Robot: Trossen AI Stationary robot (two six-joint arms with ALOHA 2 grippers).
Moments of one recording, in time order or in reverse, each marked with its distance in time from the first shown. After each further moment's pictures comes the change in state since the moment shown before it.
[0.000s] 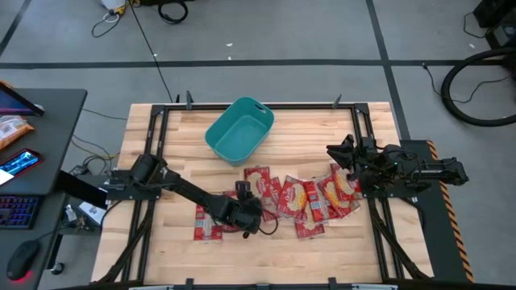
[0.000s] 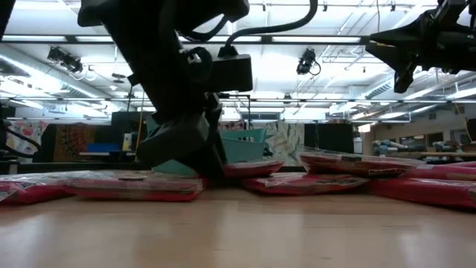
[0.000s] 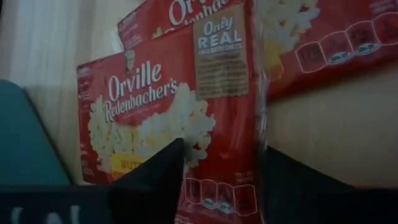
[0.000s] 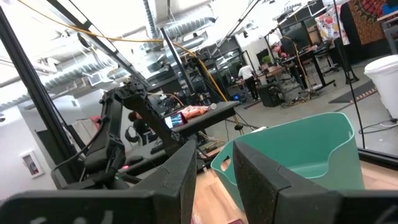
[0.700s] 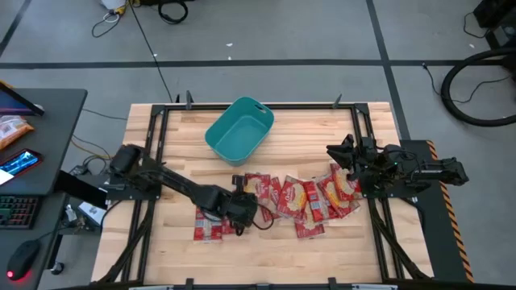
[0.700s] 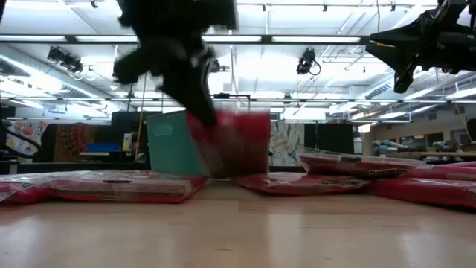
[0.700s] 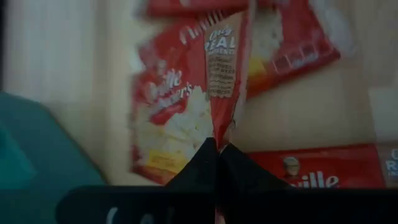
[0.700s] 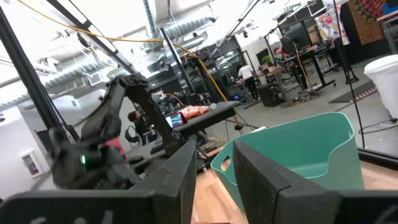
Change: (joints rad) left arm 0.026 -0.214 -0.001 -0.112 0.097 0.123; right arm 0.000 0.000 0.000 0.000 0.000 0.000
